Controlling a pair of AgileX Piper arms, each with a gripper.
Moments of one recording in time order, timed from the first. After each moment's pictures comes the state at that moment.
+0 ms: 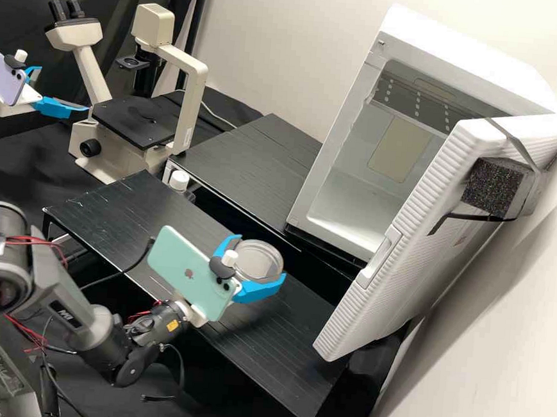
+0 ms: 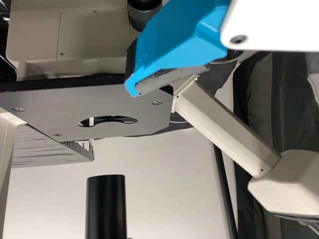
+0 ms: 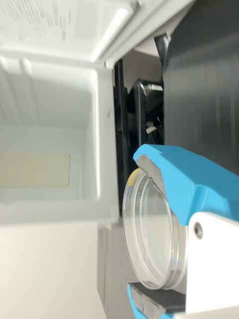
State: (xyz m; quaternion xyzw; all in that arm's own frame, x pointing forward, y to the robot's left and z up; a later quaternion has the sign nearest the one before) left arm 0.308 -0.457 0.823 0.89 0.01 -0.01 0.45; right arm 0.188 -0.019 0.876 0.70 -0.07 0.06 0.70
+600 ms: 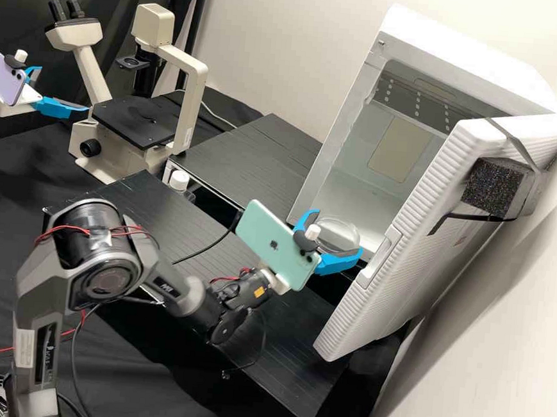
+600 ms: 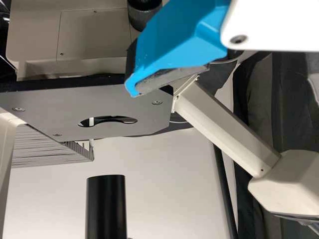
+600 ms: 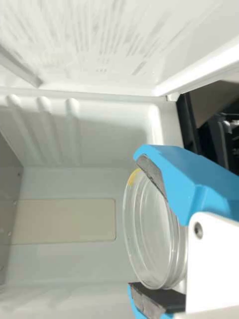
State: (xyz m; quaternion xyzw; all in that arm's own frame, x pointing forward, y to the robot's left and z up) left arm 0.308 -0.457 0.823 0.89 0.01 -0.01 0.45; right arm 0.309 -0.032 0.951 0.69 -0.11 0.11 0.70
